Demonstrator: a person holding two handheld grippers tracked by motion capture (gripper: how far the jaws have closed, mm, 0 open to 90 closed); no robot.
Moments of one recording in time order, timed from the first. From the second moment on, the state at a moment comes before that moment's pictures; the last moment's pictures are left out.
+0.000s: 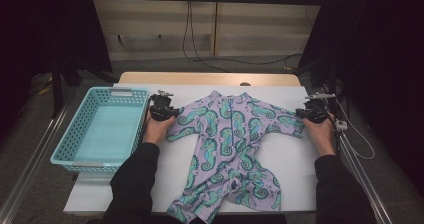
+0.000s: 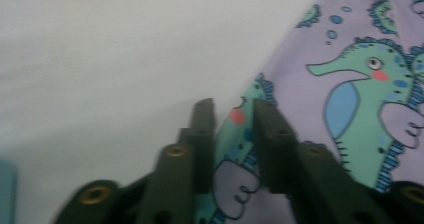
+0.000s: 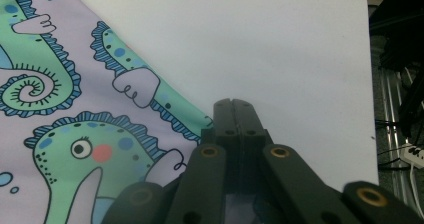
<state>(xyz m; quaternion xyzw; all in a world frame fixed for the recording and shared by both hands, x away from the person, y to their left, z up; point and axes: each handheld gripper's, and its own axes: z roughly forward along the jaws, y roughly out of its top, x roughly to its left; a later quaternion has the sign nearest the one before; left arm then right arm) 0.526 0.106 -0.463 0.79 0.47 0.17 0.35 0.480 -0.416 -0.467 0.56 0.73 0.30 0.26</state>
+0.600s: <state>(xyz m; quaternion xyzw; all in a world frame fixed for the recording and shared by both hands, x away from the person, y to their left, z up) 0.563 0.107 -0.459 0.75 0.55 0.18 0.33 0.508 -0.424 -0.468 0.58 0.72 0.29 0.26</state>
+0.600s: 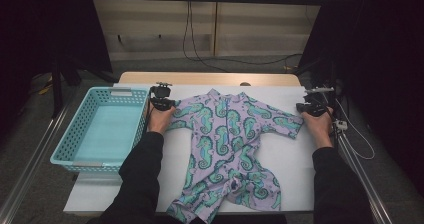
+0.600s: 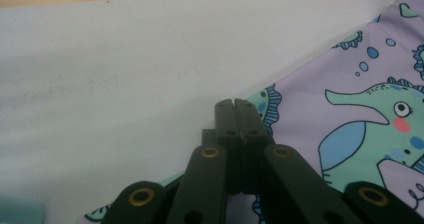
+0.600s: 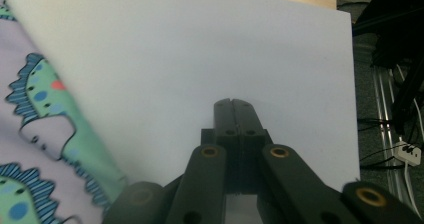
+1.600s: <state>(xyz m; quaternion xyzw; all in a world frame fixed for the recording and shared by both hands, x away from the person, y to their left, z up) 0.571 0.068 -0.465 0.79 0.47 0.16 0.36 0.532 -0.350 -0.469 0.50 0.77 0.35 0.18</state>
